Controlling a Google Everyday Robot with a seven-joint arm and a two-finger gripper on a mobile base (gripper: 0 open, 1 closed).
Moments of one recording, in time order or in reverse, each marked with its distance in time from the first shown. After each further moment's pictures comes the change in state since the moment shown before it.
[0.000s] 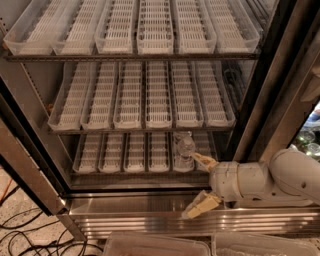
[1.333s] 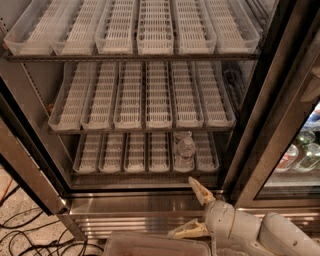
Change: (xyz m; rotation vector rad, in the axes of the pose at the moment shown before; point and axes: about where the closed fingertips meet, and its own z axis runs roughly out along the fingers) arm 0.042 0.039 0.044 0.152 -0.455 0.198
